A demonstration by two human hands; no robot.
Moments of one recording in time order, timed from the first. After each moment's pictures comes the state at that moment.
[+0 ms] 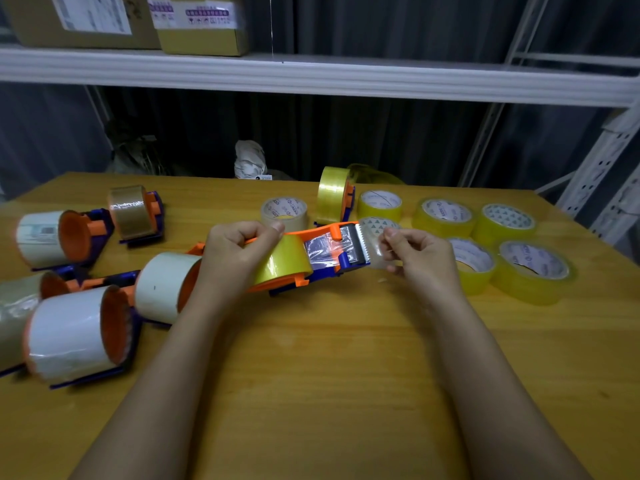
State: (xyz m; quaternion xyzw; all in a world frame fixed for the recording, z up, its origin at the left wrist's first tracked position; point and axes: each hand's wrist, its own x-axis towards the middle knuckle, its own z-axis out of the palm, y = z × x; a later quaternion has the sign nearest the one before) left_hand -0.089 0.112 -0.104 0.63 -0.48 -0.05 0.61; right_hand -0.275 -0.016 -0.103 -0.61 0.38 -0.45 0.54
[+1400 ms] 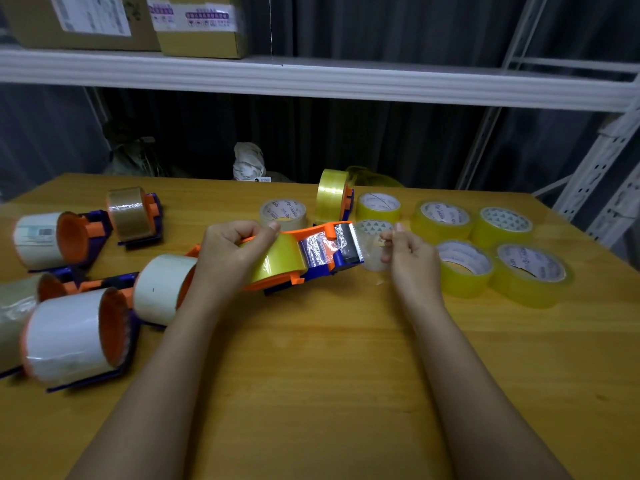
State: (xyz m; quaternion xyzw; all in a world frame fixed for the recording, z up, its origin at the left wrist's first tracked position) left_hand -0.082 0.111 -0.104 0.65 -0.47 -0.04 0.60; right_hand -0.260 -0.022 -0.119 -0.64 0.43 -0.48 0.42
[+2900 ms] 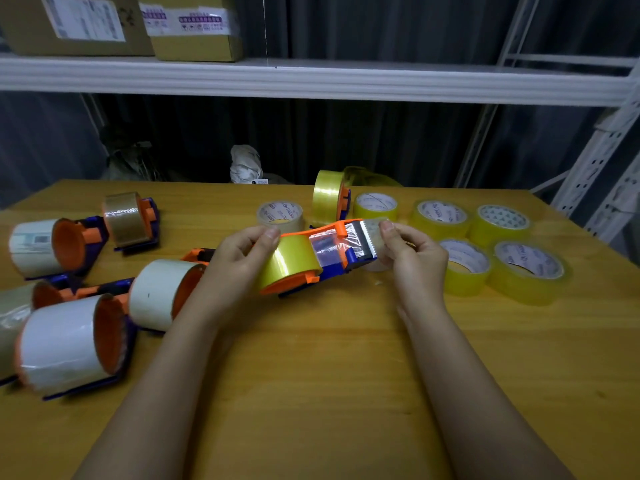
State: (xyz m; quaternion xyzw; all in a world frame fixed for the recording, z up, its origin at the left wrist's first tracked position) left_hand -0.089 0.112 -0.103 0.63 -0.49 -0.18 0.58; right_hand -0.257 -0.014 -0.112 -0.49 0.37 -0.57 0.54
